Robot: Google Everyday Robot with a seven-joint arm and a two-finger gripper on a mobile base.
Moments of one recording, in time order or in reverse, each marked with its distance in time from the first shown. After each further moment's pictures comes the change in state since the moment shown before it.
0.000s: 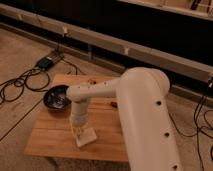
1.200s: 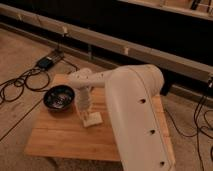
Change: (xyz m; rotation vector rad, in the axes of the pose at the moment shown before) arm -0.089 -0.008 -0.062 0.089 -0.199 0.005
